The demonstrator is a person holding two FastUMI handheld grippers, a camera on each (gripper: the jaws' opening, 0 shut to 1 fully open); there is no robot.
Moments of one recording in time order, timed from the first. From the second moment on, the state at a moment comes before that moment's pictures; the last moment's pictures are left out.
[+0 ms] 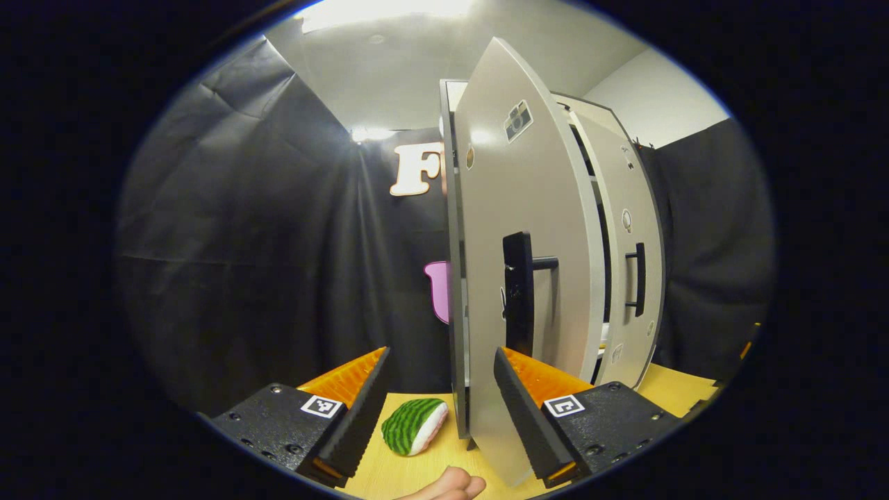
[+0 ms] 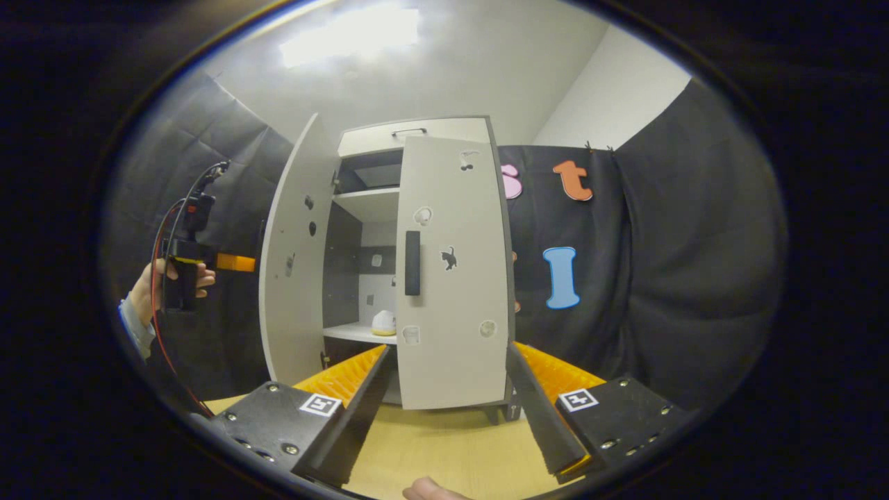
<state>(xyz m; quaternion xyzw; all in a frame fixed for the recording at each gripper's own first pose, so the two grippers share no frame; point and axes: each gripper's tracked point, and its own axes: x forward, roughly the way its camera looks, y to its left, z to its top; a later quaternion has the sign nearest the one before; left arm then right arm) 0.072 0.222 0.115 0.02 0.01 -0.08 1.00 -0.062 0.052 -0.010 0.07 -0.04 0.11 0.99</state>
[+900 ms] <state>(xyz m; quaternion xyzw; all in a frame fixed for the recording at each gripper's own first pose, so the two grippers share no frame) 0.047 0.071 0.096 0.02 0.04 -0.13 0.99 -0.041 0.048 -0.028 0.06 -0.01 0.09 0.99</state>
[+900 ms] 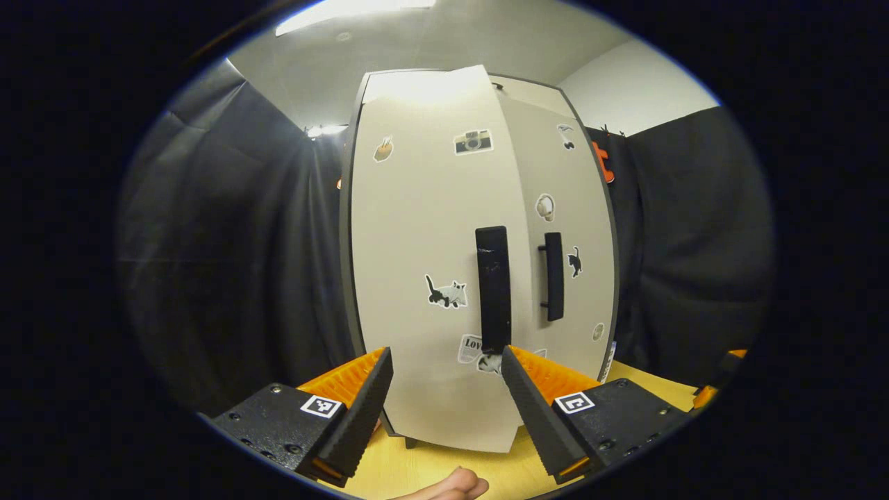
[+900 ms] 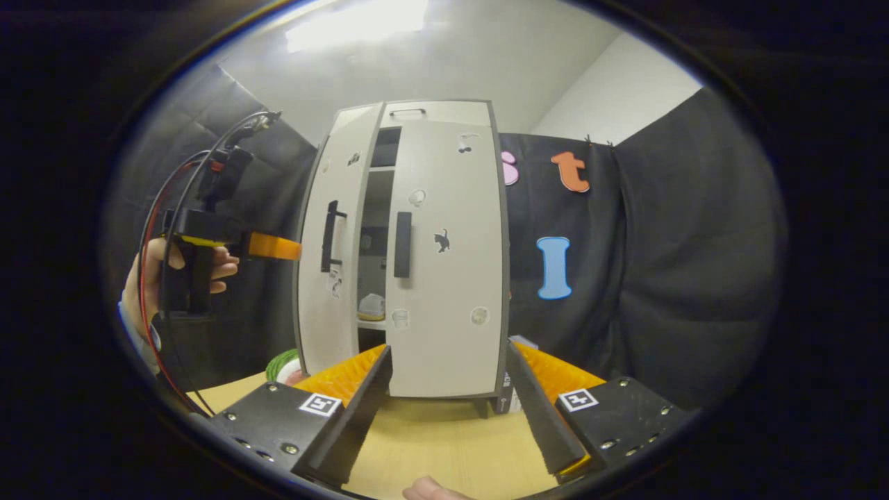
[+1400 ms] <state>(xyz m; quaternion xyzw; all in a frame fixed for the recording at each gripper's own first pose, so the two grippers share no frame) -0.018 0.042 0.063 0.03 0.06 -0.12 0.99 -0.035 0.041 -0.023 0.06 -0.01 0.09 0.99</state>
